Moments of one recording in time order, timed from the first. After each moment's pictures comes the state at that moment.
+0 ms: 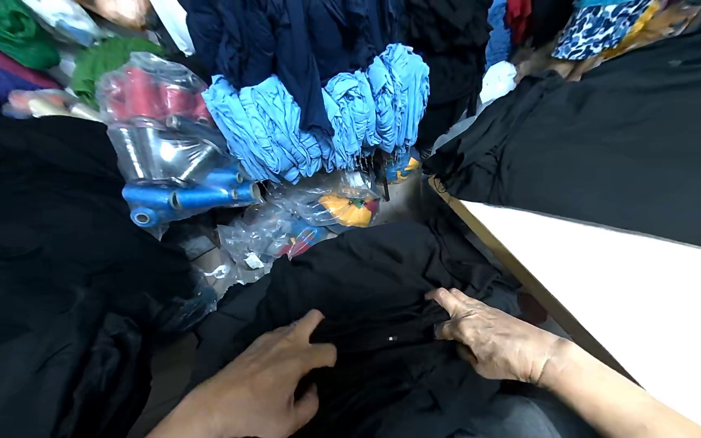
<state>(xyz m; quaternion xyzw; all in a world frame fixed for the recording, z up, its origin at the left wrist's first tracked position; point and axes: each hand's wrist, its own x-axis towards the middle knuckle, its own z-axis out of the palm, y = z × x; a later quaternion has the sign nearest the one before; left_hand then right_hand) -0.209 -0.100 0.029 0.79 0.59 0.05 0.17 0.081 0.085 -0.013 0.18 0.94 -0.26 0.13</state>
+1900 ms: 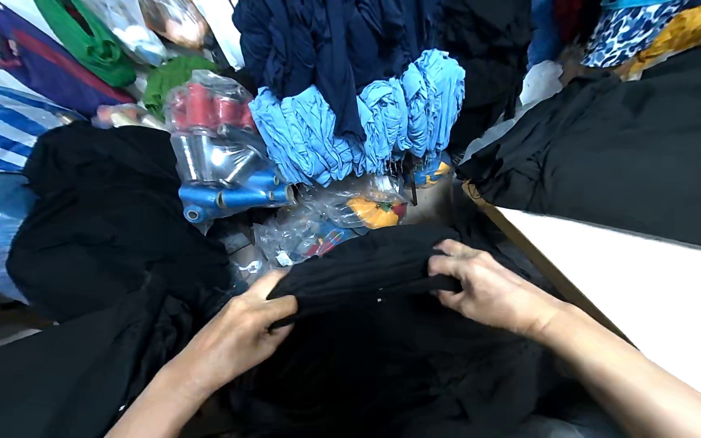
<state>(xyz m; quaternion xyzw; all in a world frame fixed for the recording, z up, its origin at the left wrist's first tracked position) -0.272 -0.112 0.049 0.78 0.60 0.18 -0.08 0.025 0.104 0.018 0.15 0.94 -0.24 -0.22</state>
